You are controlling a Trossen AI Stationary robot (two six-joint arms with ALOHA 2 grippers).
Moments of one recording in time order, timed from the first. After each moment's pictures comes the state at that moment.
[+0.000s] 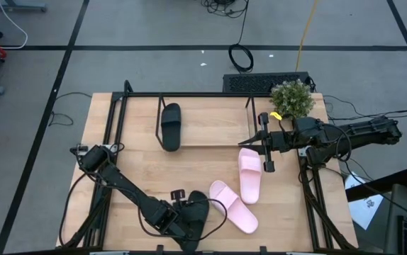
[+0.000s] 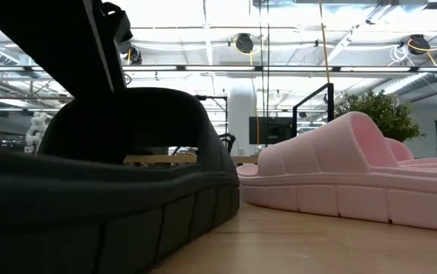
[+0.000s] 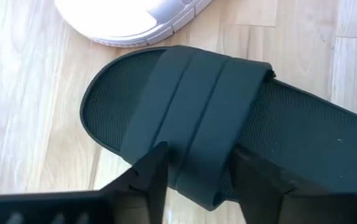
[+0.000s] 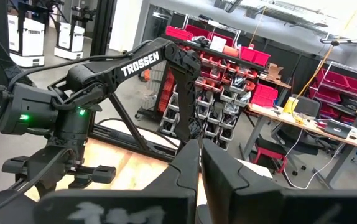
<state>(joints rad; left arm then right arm) -0.65 2.03 1.54 -0.79 -0.36 -0.73 0.14 0.93 0.82 0.13 0.02 -0.27</state>
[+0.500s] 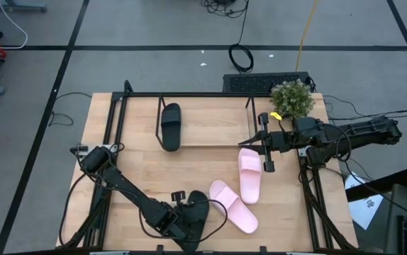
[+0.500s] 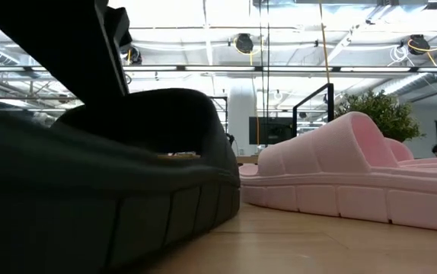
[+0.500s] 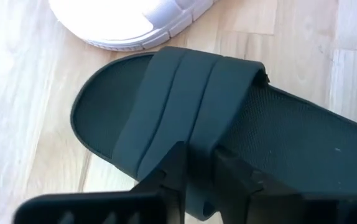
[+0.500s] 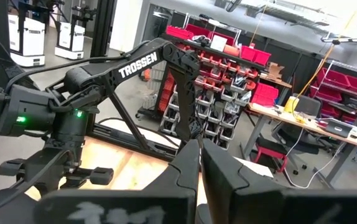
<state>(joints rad) -0.65 2.06 1.54 -0.78 -0.39 -0.77 0.14 0.93 0.82 0.13 0.02 -0.27</state>
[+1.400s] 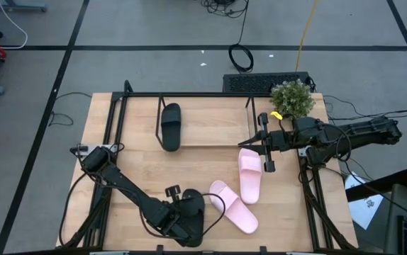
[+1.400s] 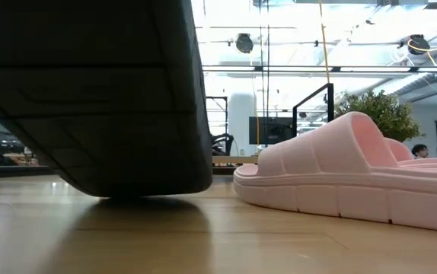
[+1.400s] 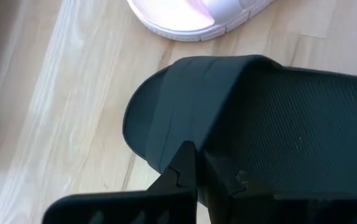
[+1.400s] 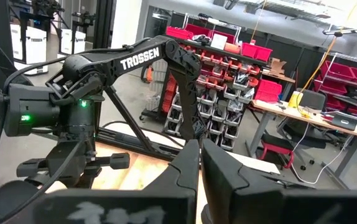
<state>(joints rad) -0.65 2.06 1.69 -1.06 -0.42 -0.90 0.14 0.93 0.82 0.13 0.02 -0.22</state>
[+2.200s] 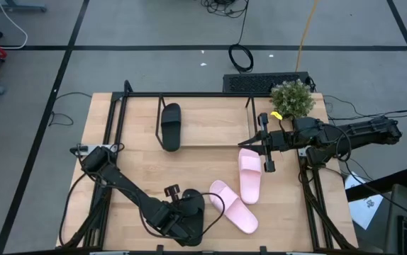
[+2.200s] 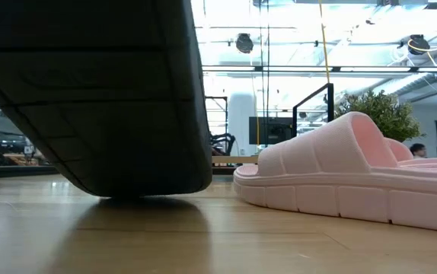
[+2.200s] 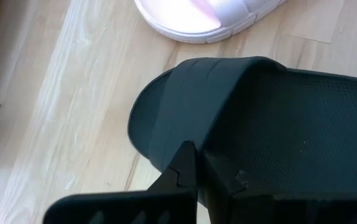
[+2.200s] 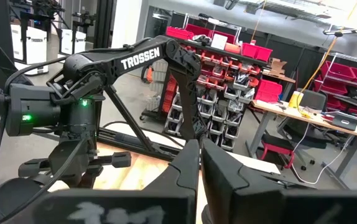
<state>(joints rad) -0.64 2.05 1.70 -1.08 -0.44 -0.93 0.14 0.93 0.82 0.13 0.02 -0.22</state>
